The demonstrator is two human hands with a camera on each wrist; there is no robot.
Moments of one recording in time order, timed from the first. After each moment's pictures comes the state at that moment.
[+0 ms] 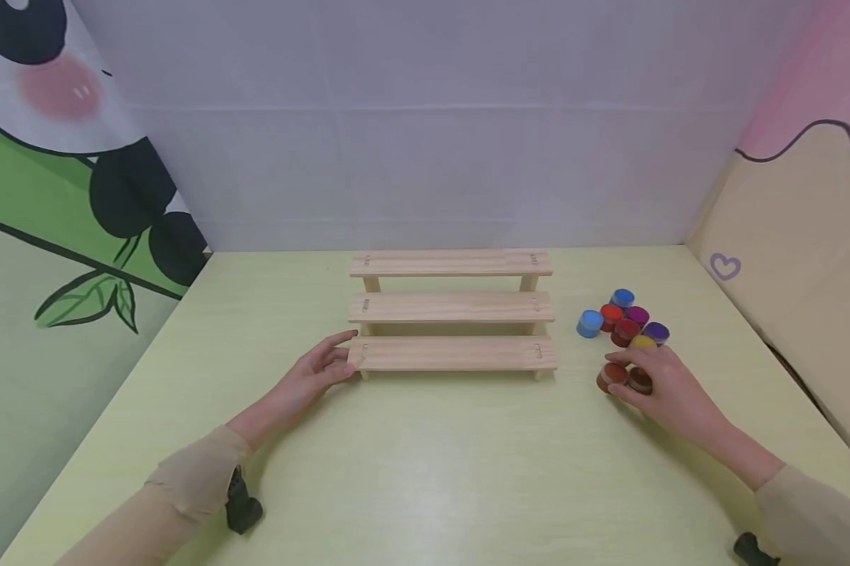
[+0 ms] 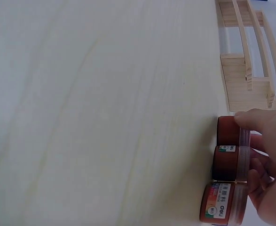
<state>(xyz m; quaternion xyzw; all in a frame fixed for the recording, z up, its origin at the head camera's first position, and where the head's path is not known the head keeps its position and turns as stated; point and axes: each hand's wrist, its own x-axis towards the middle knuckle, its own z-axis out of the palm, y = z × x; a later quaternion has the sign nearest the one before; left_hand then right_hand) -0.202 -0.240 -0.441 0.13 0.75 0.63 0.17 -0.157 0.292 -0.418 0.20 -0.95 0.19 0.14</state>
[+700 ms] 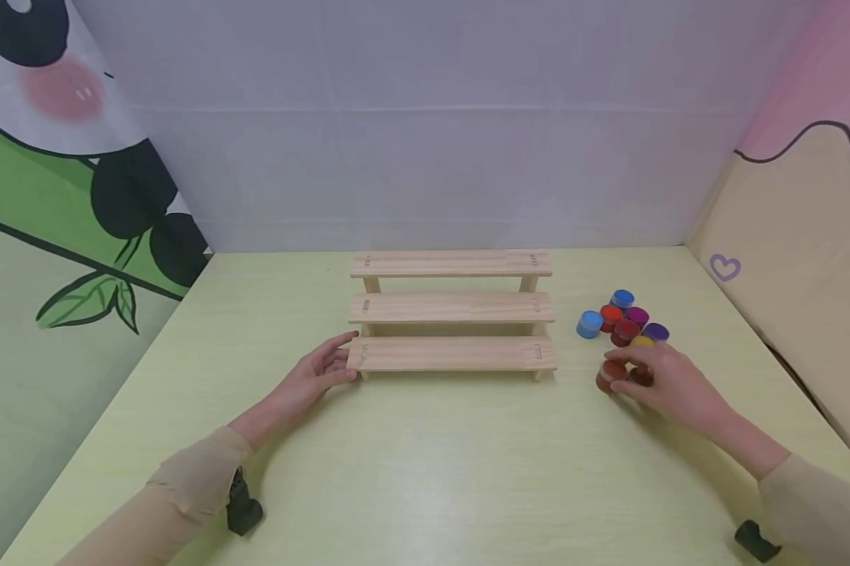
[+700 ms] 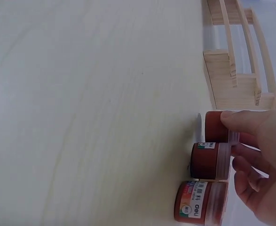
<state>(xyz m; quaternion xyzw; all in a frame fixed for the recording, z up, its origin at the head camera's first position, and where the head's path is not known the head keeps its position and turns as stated) -0.202 -0.237 -0.441 0.11 0.76 0.62 0.17 -0.164 0.294 -0.397 0.20 -0.96 0.21 0.06</state>
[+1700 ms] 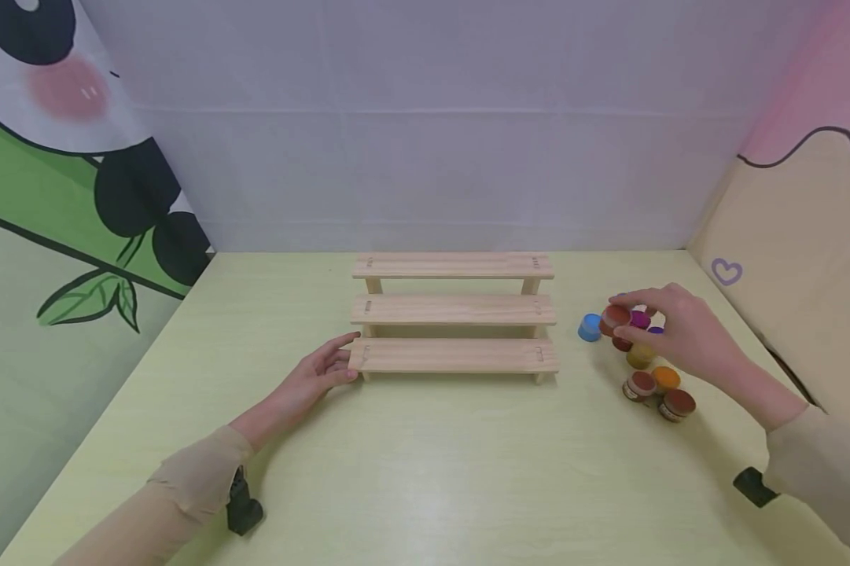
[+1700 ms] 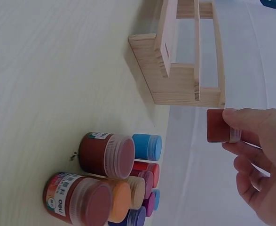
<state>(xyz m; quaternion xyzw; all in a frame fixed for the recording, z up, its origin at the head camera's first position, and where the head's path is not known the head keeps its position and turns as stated) -0.200 -0.236 -0.442 0.10 0.76 0.62 0.18 -0.191 0.288 -0.335 0.20 -0.95 0.18 0.13</state>
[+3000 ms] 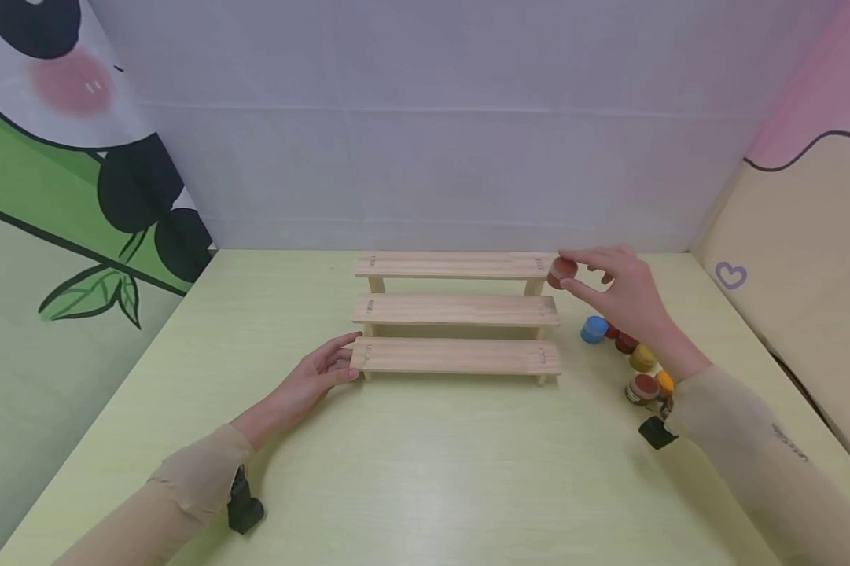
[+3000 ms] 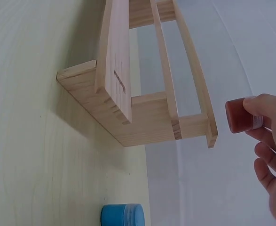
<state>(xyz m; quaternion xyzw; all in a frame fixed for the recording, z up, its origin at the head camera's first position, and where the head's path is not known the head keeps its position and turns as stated) -0.198 -0.235 -0.441 0.09 0.74 0.64 0.18 -0.247 0.231 -0.336 0.23 -0.90 0.30 0.23</state>
